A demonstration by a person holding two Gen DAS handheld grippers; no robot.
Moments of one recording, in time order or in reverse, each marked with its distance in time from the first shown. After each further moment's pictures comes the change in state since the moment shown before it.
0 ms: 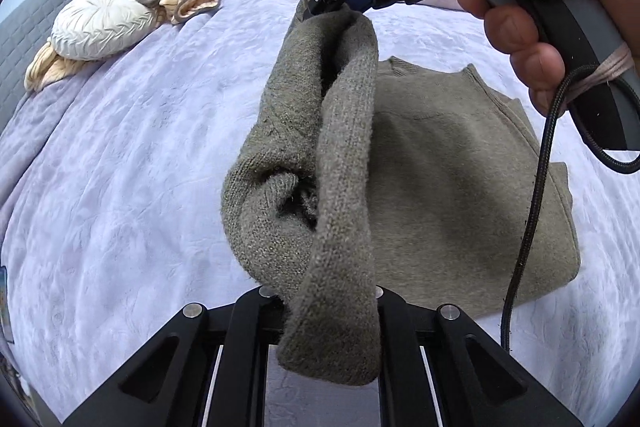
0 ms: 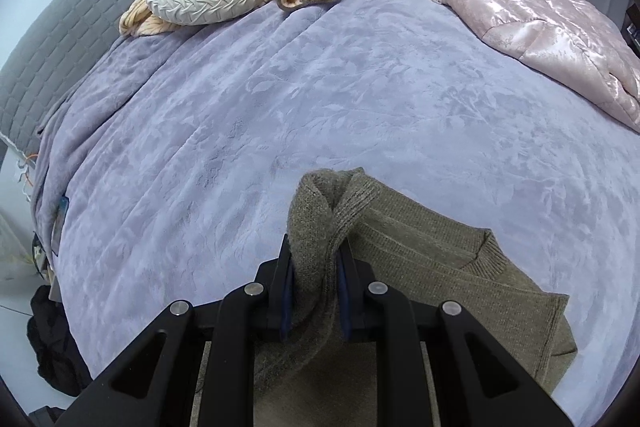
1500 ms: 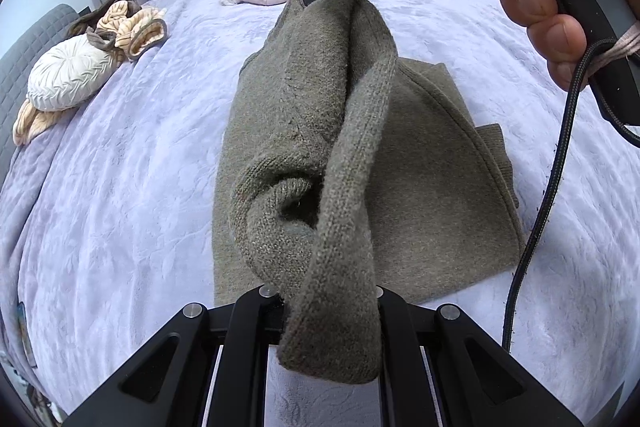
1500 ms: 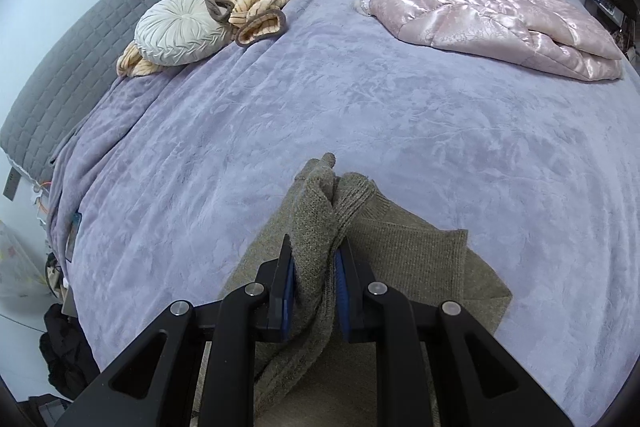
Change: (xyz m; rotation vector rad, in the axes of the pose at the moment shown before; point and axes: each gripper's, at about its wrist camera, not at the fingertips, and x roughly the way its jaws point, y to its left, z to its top) left arm -0.003 -0.066 0.009 0.163 0.009 0.013; right arm -0.084 -0.096 -0.062 0.102 -0.094 0.024
